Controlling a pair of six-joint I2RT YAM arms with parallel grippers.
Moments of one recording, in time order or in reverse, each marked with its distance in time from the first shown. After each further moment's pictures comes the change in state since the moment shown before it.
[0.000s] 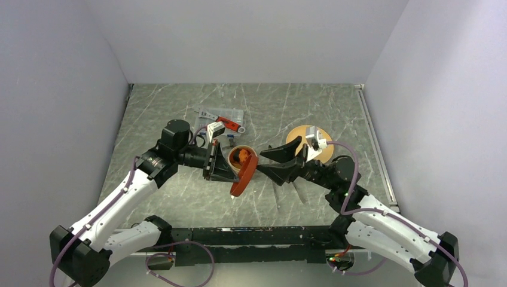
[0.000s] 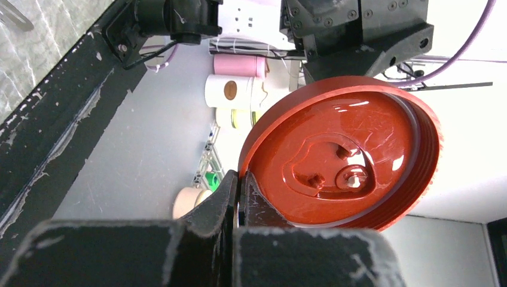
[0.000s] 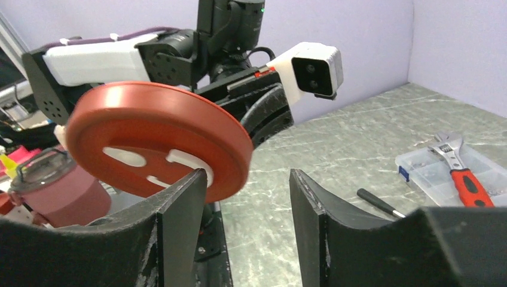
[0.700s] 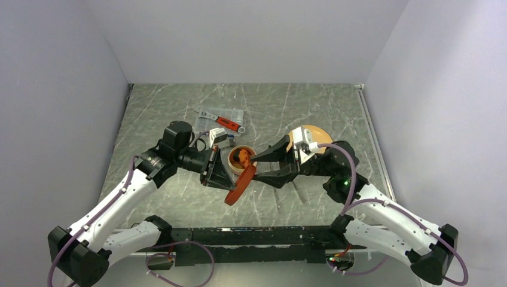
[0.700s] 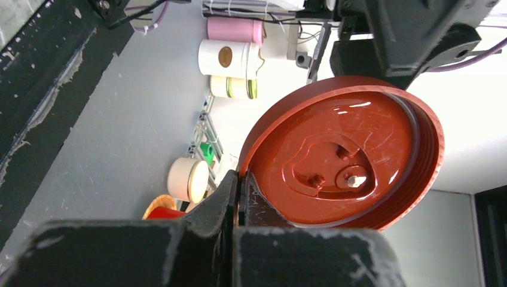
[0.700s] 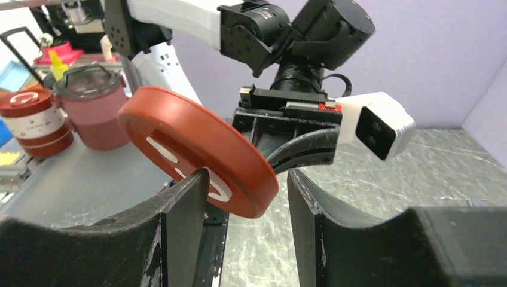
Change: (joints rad) left arm -0.009 -0.005 0.032 -0.141 0.094 0.076; right arm 0.000 0.113 0.173 -0.075 -0.319 -0.202
